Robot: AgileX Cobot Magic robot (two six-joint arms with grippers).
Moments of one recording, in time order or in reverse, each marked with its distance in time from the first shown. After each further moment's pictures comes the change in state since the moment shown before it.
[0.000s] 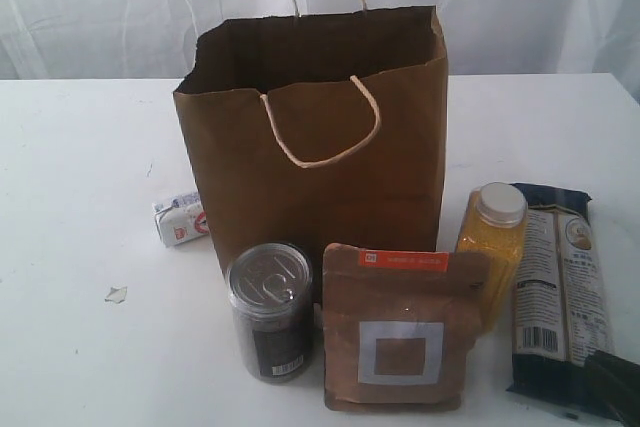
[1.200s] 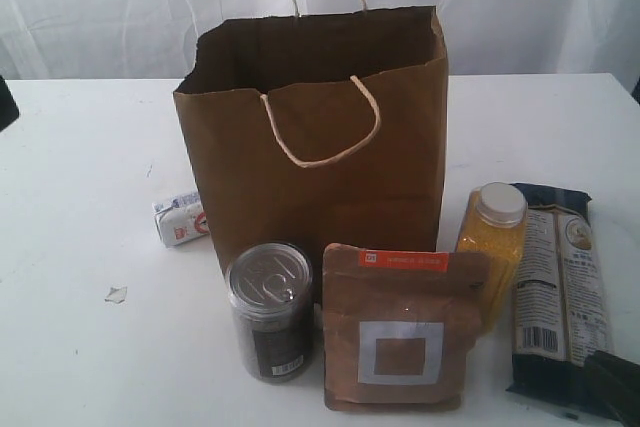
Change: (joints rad) left arm -0.032 -0.114 0.289 -0.002 0.346 0.061; right arm 0.000 0.000 0.000 0.000 0.000 0.000
